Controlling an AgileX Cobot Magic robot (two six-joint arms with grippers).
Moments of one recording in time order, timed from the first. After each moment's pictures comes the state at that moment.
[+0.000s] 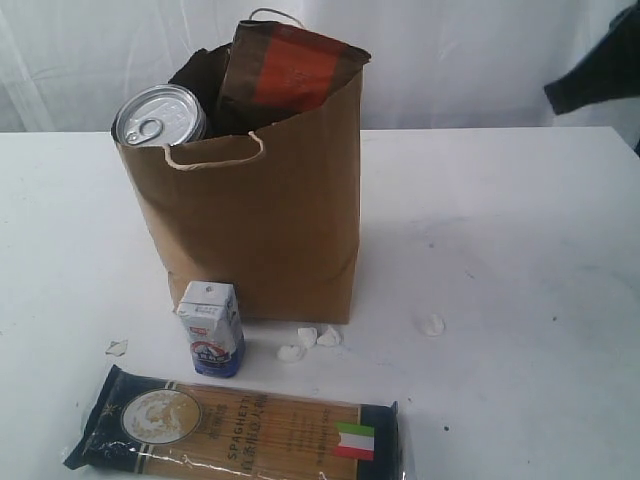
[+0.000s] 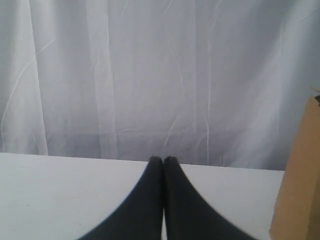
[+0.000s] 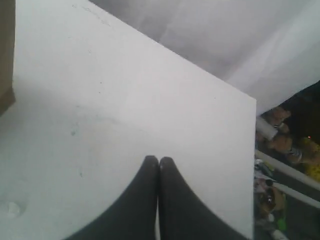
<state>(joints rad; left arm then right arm) 0.00 0.00 0.02 -0.24 -0.16 0.18 0.33 1.18 -1.16 -0.39 0.72 0.02</state>
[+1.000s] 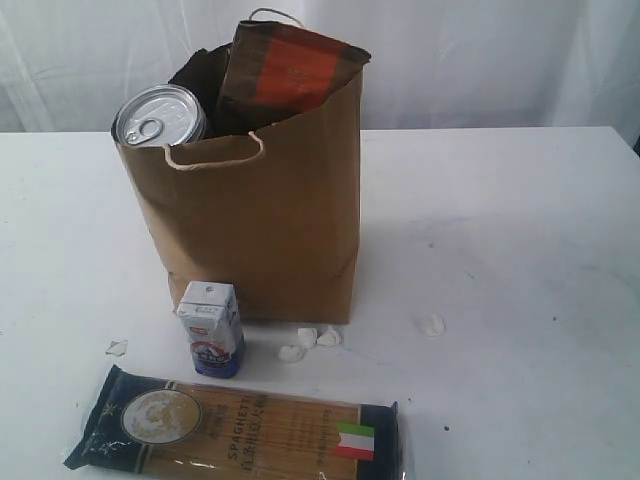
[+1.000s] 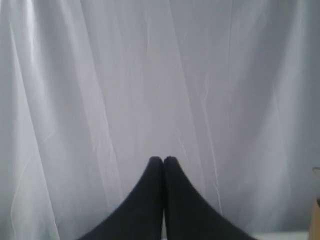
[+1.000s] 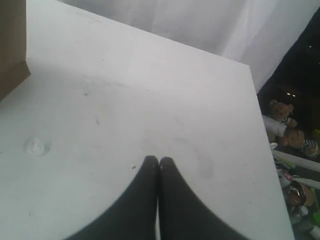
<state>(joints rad) 0.00 0.42 -0.61 -0.21 0.00 0.28 0.32 0.42 -0.40 -0.52 0.55 0.32</state>
